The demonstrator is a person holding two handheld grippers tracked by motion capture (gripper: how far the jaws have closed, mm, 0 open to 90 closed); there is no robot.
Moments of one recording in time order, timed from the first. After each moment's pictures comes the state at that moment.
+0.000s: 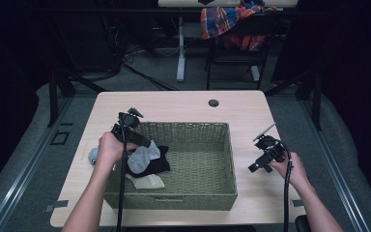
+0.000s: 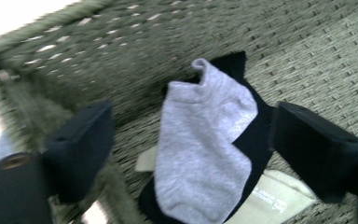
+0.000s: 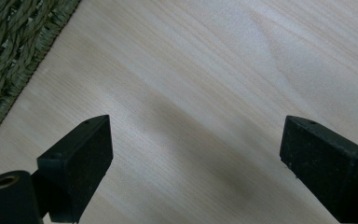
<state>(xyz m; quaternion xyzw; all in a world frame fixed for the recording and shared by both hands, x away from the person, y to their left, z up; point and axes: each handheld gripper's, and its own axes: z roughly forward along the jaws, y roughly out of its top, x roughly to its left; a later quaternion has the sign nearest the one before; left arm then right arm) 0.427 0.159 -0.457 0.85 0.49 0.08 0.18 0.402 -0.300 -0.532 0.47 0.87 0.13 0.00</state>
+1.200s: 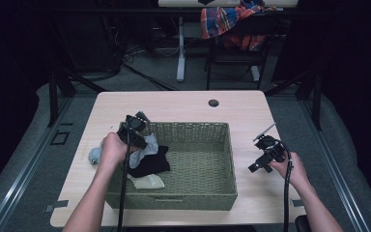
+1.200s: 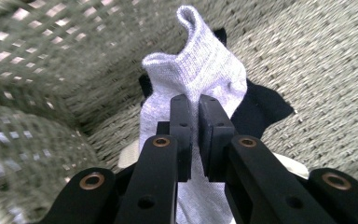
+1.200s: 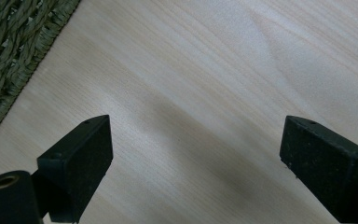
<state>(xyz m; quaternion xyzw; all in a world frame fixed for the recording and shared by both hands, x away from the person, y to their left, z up) 0.423 0.152 -0.455 0.88 0.45 0.06 0.16 0.404 -0.302 -0.529 0.46 0.88 0.12 0.00</state>
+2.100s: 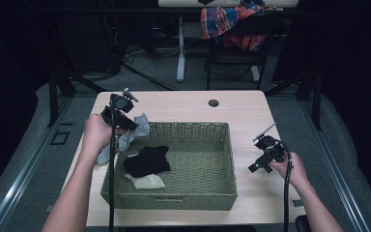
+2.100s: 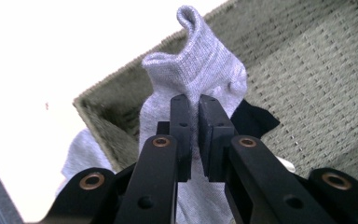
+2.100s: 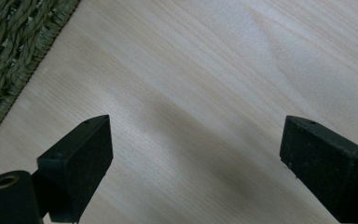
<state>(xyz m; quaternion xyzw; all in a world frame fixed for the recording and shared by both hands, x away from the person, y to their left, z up) 0.421 0.169 -0.373 0.87 0.44 0.11 0.19 0.402 -0.300 -0.532 0.47 0.87 0.13 0.00</state>
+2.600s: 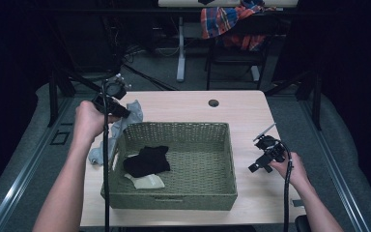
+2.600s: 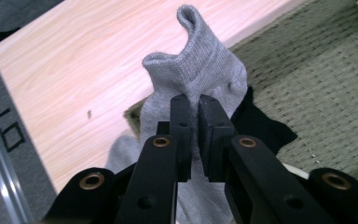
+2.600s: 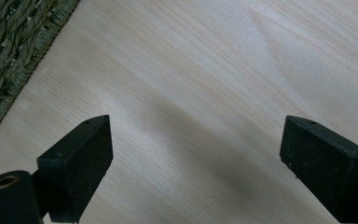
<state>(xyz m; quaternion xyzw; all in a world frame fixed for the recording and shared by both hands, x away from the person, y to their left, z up) 0.430 0.185 -0.341 0.86 0.46 0.15 0.19 0.404 -0.303 -0.529 0.46 0.88 0.12 0.00</state>
